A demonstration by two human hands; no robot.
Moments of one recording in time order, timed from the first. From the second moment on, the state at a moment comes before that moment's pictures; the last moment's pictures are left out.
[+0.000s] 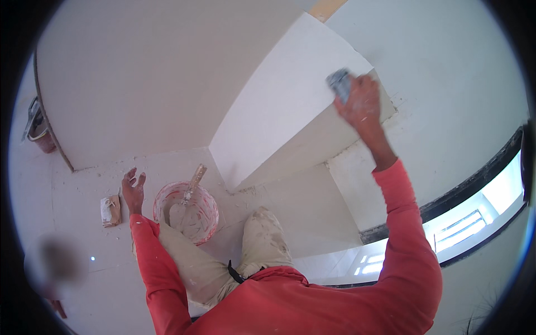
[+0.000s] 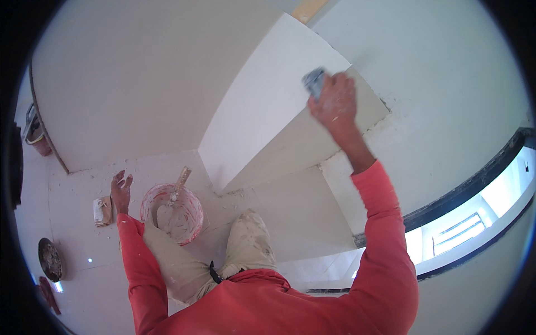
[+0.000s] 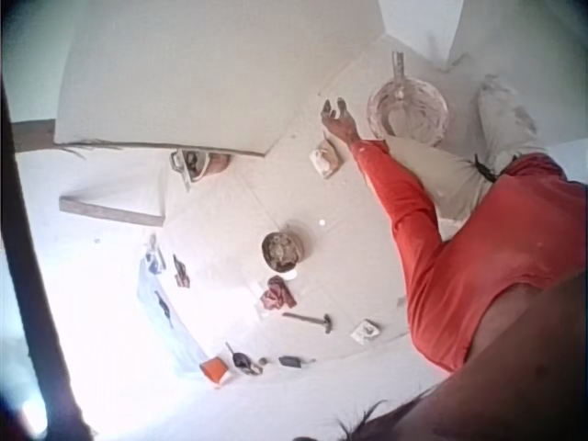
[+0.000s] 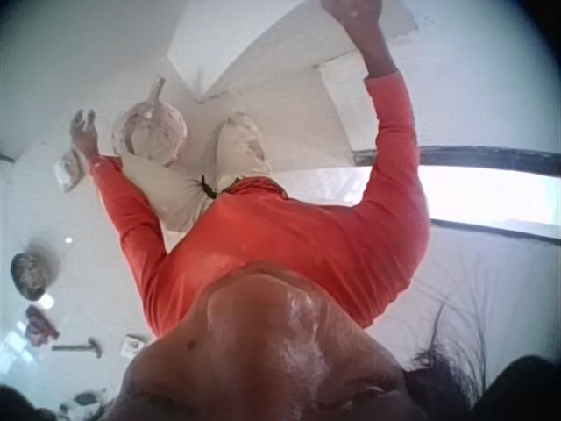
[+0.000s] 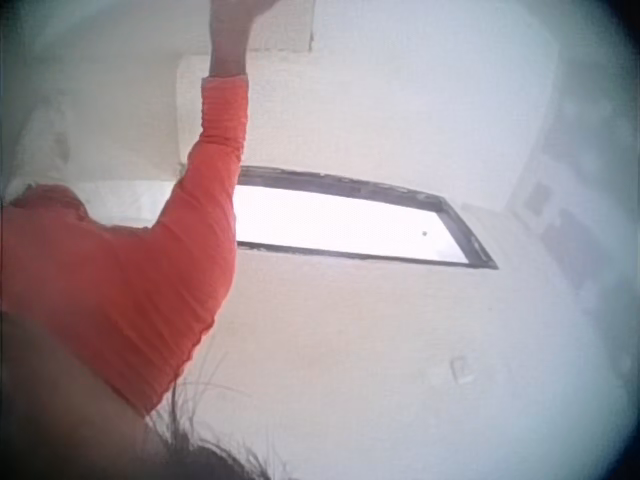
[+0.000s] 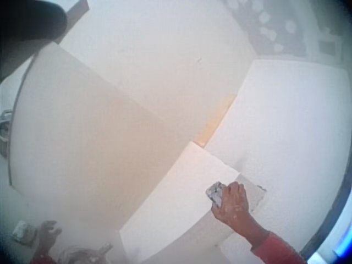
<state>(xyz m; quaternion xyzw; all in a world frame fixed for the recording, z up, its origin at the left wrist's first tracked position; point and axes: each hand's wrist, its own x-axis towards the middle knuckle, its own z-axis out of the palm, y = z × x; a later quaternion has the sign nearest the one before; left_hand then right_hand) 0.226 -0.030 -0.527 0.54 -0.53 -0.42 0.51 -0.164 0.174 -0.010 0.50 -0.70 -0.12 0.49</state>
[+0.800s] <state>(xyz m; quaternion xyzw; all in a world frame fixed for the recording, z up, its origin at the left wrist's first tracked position) 0.230 -0.036 -0.544 0.52 -0.52 -0.45 0.51 -0.195 0.190 -0.043 0.40 -0.60 0.65 0.26</state>
